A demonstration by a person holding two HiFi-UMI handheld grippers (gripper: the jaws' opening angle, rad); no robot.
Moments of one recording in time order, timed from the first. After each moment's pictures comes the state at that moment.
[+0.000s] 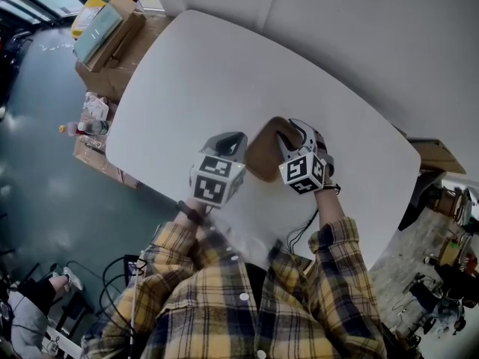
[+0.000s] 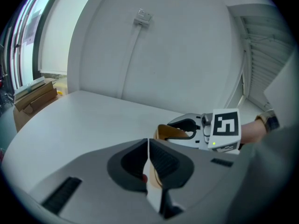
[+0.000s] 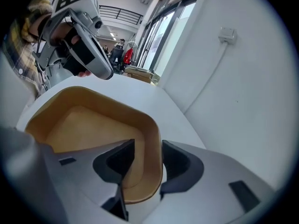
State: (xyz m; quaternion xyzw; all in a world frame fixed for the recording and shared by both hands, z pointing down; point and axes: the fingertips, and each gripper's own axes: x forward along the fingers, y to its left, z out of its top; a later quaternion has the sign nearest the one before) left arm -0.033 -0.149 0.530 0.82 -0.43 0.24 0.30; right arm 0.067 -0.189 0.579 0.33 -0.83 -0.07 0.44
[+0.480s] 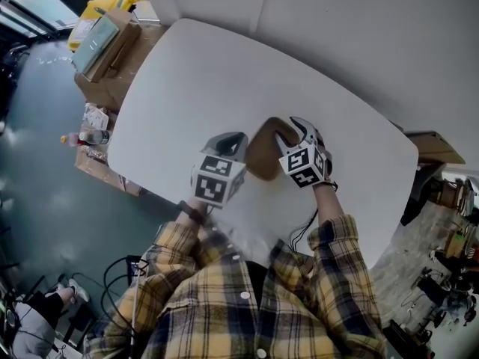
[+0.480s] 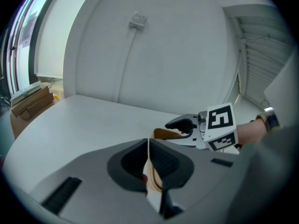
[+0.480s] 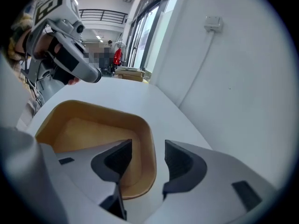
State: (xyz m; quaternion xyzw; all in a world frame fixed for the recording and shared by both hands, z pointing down) left arm -0.028 -0.150 0.517 0.83 -0.42 0.23 0.28; right arm 0.074 -0.193 0.573 0.36 -0.83 0.00 0.43
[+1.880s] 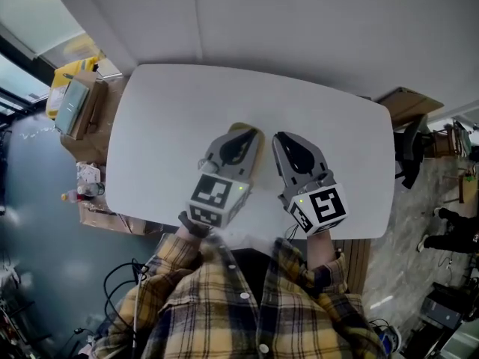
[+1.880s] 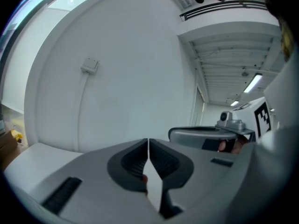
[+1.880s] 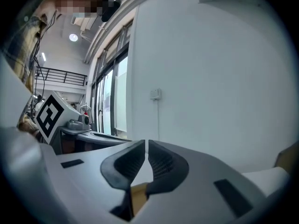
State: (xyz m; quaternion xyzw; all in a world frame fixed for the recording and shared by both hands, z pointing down) left arm 0.063 -0.118 0.351 0.94 -0.30 0.08 0.11; right arm 0.099 -0.099 0.324 0.56 -0.83 0.05 0.05
